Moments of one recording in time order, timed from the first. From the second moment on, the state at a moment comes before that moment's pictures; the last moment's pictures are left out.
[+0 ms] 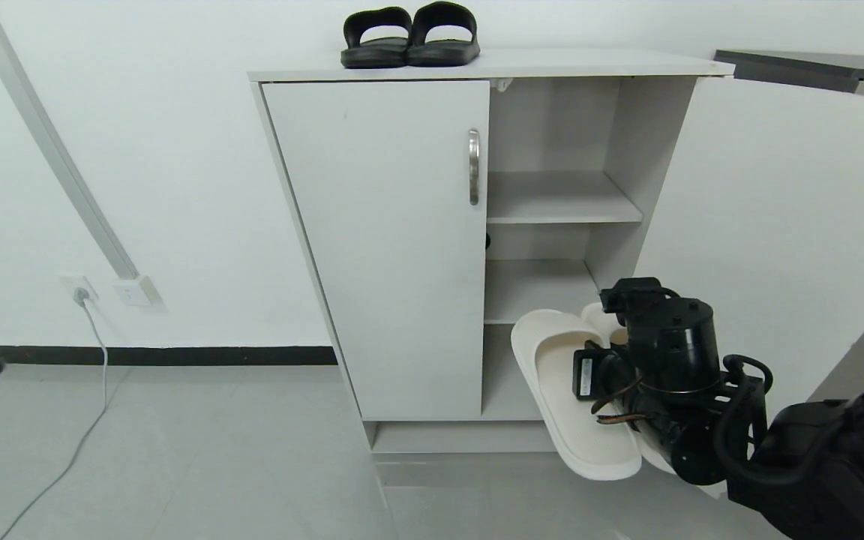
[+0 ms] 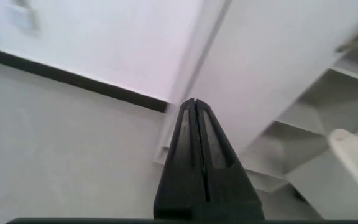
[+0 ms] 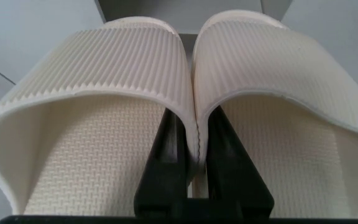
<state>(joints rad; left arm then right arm) -0.27 0.71 -0.46 -0.19 0.39 -0.28 0.72 1.84 -0.77 -0.74 -0.63 0.24</state>
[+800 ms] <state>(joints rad) 0.00 0.02 -0.01 -0.03 0.15 -0.11 0.73 1.85 -0.76 -0.74 -0.65 0.21</state>
